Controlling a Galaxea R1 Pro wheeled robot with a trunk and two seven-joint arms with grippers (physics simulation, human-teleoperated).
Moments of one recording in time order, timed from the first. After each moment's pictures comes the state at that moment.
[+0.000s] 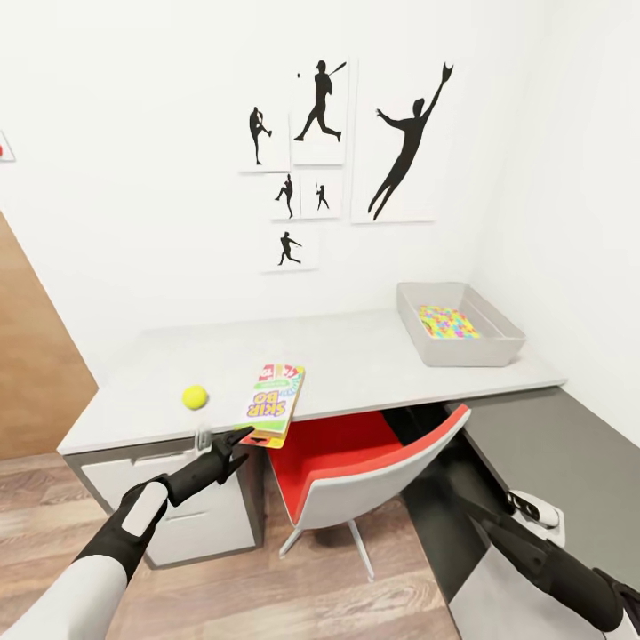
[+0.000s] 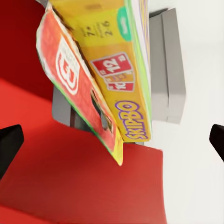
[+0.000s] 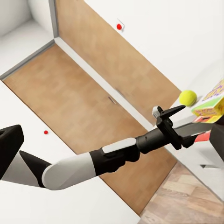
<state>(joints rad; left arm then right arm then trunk) -0.65 0.09 0.19 -0.59 0.82 0.69 -0.66 -0.10 -0.23 -0.31 -1.28 -0.63 0.56 1.55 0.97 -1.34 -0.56</state>
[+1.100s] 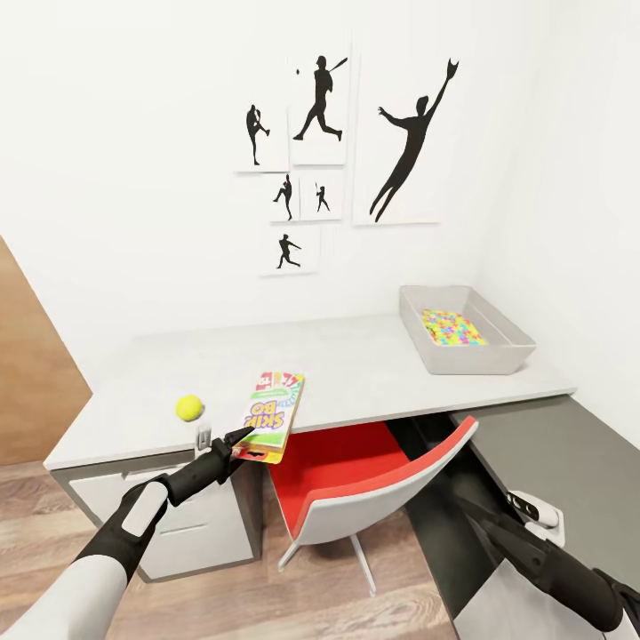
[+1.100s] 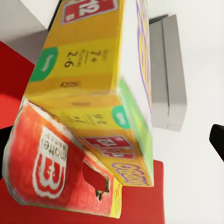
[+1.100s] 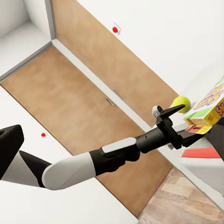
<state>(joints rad) -0.65 0.09 0.19 -0.59 0.82 0.69 -0.66 -0.10 -0.23 -0.31 -1.28 -0.63 0.56 1.55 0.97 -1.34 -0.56</state>
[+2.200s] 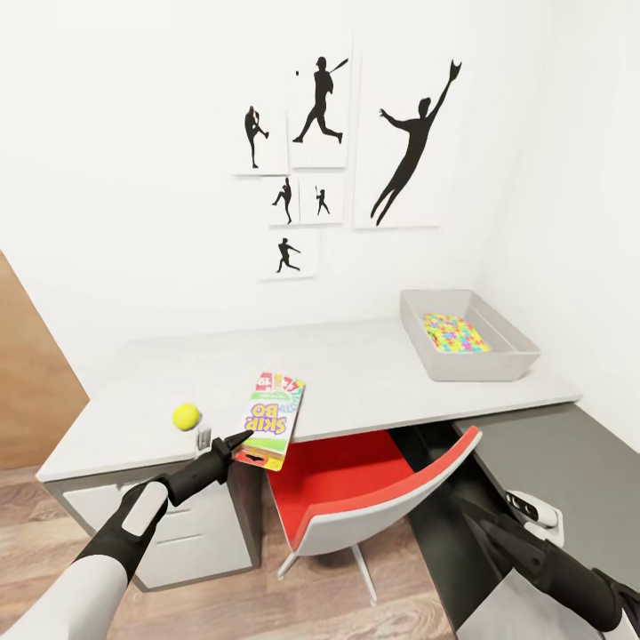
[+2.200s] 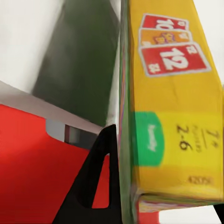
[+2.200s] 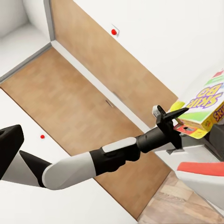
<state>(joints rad) -0.65 0.09 0.19 -0.59 0.82 0.69 -0.66 -0.10 -0.23 -0.31 -1.28 -0.63 0.56 1.55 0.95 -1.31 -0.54</state>
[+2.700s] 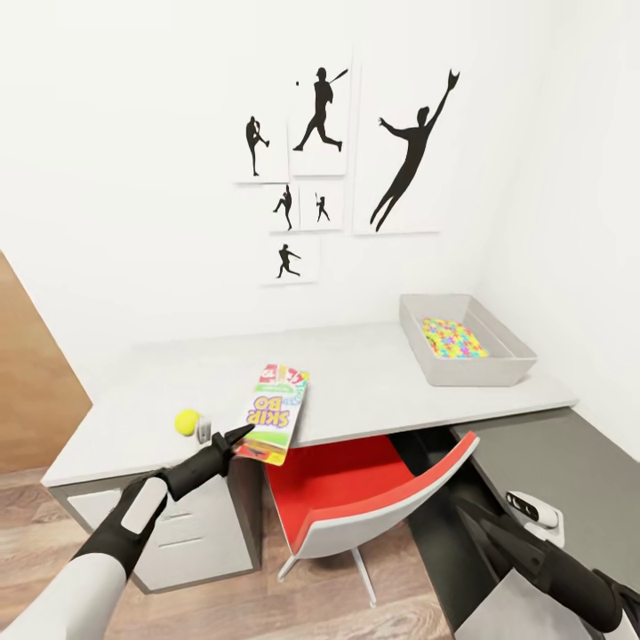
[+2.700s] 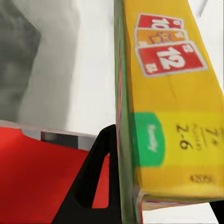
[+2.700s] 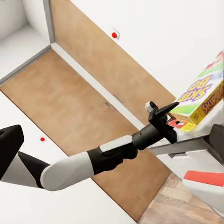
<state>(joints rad) -0.65 0.10 0.16 -0.62 0.82 0.72 -0.74 -0.10 -0.23 -0.31 -1.27 -0.63 0.56 1.55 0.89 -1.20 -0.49</state>
